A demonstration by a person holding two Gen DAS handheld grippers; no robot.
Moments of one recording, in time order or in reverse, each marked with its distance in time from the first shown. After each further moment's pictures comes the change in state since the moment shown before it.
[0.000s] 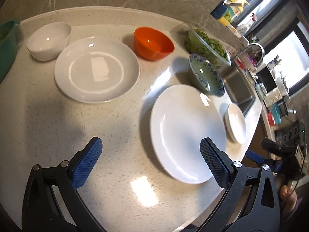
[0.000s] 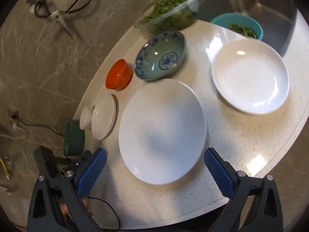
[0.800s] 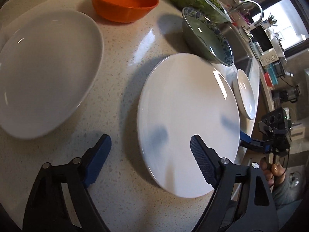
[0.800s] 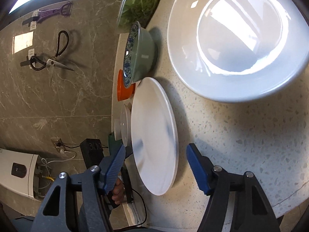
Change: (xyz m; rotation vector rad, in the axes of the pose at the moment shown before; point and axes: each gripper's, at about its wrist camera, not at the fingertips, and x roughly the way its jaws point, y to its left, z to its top) left arm 0.128 -0.019 0.062 0.157 0.335 -0.077; right arm 0.046 -0.115 0.012 0.239 0.076 0.428
